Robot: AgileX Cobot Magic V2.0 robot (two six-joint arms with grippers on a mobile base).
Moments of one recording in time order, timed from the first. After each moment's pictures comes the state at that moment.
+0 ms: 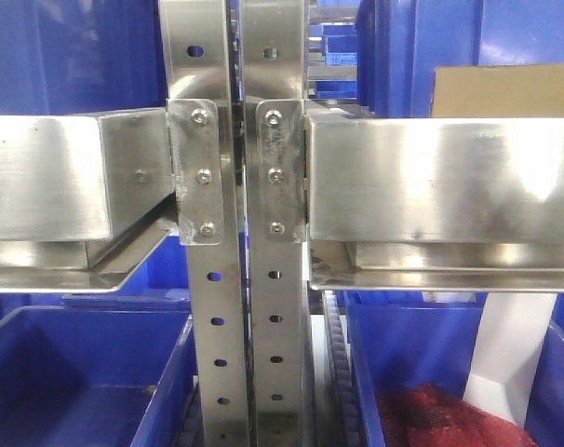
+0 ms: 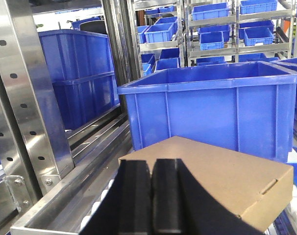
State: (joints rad) left arm -0.03 -0.01 0.03 -0.08 0.11 0.05; right arm 0.03 0.13 -0.59 0.23 0.51 0.00
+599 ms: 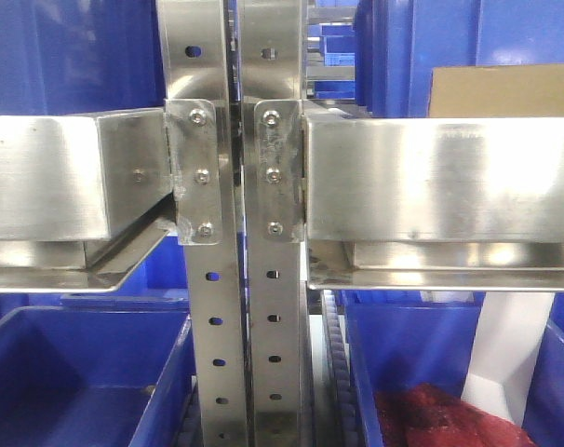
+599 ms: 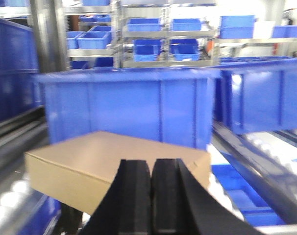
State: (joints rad) left arm -0.03 -0.01 0.03 -0.08 0.11 0.05; right arm -0.14 0.04 -0.29 0.09 0.25 0.00
